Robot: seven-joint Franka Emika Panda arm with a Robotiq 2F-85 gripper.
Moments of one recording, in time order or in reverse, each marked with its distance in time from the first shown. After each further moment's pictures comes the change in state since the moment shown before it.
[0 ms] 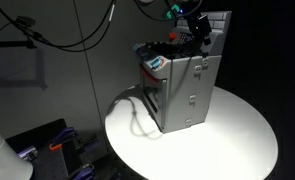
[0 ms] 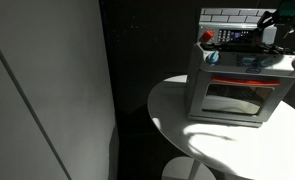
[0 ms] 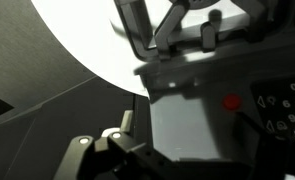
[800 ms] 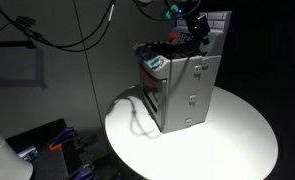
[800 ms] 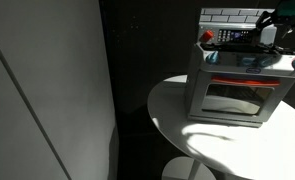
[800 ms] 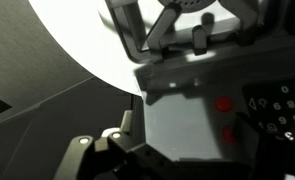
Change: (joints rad) arm 0.012 0.000 -0.002 0.000 0.001 0.000 0.000
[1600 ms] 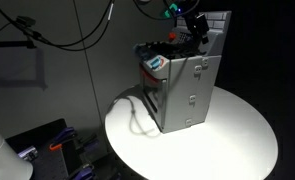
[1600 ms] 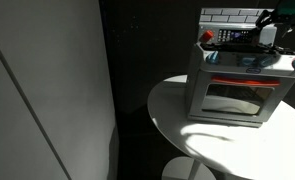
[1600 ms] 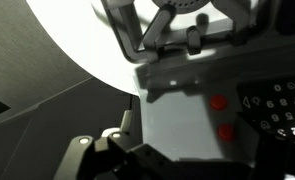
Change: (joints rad) arm 0.004 -0.007 0.000 0.000 0.009 -0.004 0.000
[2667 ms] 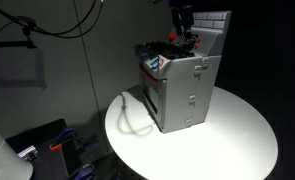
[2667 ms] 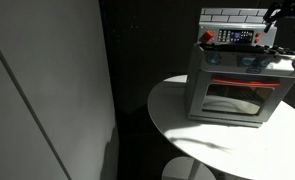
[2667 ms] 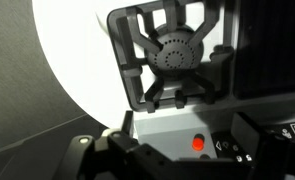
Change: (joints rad) arm 0.004 -0.102 0.024 -0.005 0.176 -0.282 -0.179
